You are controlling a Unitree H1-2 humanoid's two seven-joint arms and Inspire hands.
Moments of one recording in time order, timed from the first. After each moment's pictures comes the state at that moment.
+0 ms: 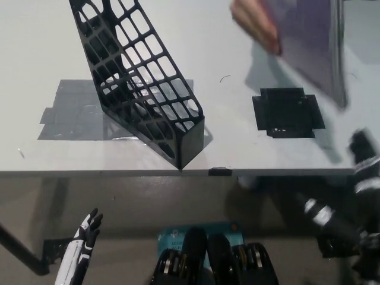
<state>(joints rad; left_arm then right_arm) 0.05 0.20 -0.05 0.29 0.10 -0.41 0.04 -0.02 -0.01 -0.05 -0.39 -0.04 -0.22 -0.07</state>
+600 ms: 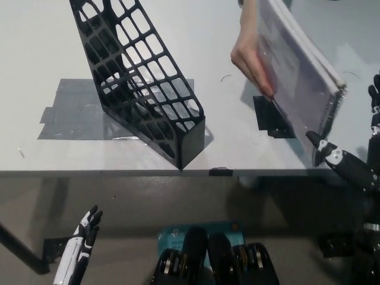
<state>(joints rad) 0.03 0.22 -0.05 0.31 0.10 -0.43 0.04 -0.22 0.01 -0.09 -0.28 -0.03 -0.14 -0.09</state>
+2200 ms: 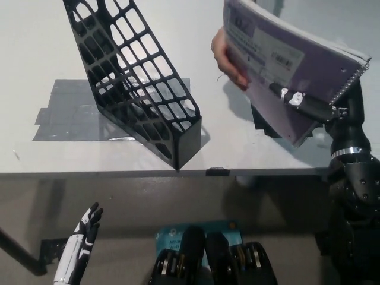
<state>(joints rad) 0.01 0.23 -0.07 0.32 0.09 -0.43 0.06 -0.52 -0.01 -0.11 -0.01 0.06 0.16 -0.07</state>
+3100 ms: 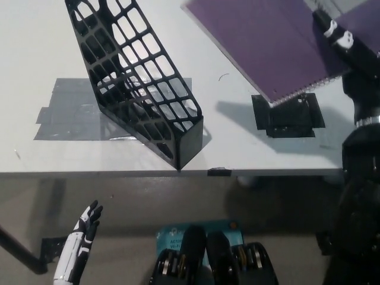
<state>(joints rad) 0.00 0.23 -0.07 0.32 0.08 -0.43 0.06 -0.68 0.13 -0.30 -0.31 0.40 0.41 -0.16</state>
